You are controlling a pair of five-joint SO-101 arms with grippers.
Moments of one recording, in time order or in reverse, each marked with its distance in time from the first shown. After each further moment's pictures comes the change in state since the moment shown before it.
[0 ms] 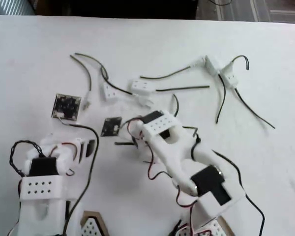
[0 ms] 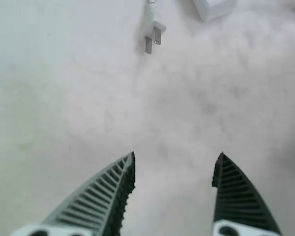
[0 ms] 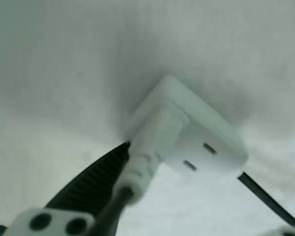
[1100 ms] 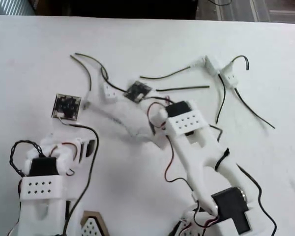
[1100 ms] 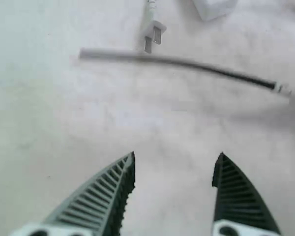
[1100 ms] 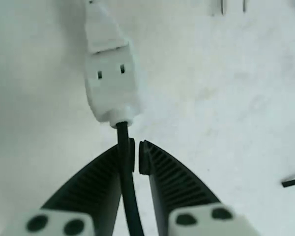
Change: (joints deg) left arm 0.0 0.0 0.0 0.0 0.0; right arm 9.1 -15.6 -1.0 5.5 -21.8
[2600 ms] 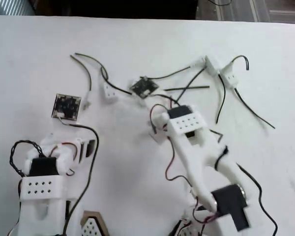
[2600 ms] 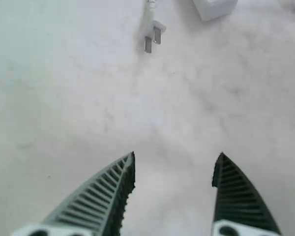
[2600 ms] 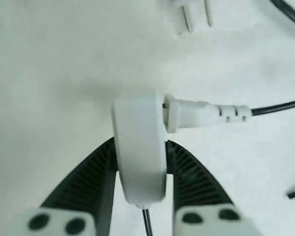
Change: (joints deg) left arm 0.0 0.0 0.0 -0.1 0.0; right arm 1.9 1.5 4.6 -12.7 -6.7
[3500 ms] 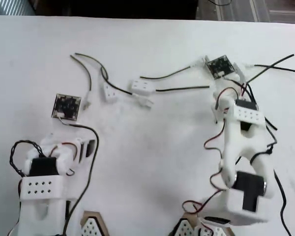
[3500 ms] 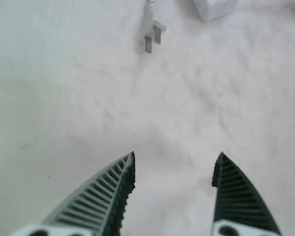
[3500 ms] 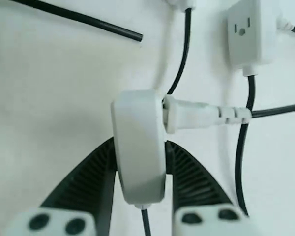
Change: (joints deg) left arm 0.0 0.0 0.0 0.0 0.0; right arm 34.0 7.6 -5.3 -18.6 14.8
